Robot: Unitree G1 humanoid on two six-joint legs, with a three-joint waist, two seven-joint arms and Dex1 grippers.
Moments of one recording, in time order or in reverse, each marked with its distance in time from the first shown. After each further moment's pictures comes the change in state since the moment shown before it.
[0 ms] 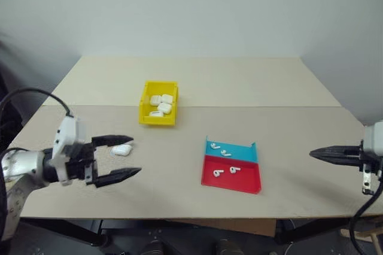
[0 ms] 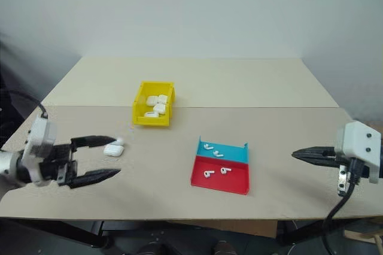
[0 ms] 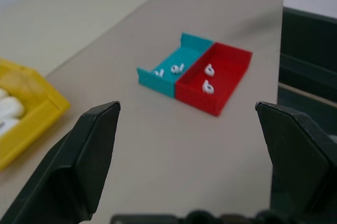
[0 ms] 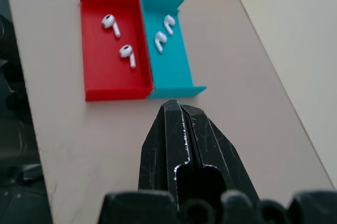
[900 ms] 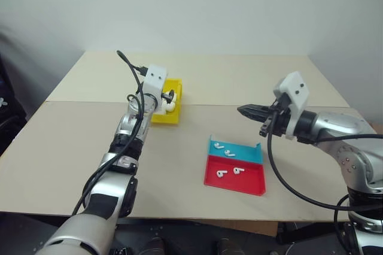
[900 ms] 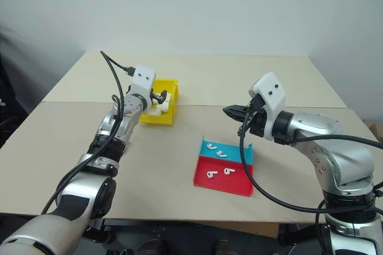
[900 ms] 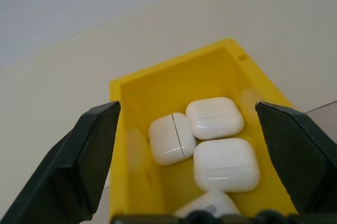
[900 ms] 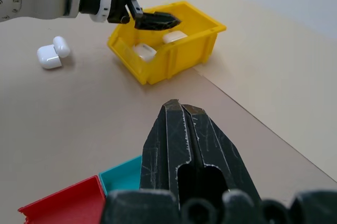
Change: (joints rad) left arm -1.085 -0.710 -0.472 1.051 0.762 -0.239 1.046; right arm -0.664 0.364 0.496 -0.198 0.139 0.745 -0.739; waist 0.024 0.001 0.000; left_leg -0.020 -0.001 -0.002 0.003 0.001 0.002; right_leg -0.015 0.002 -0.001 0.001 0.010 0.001
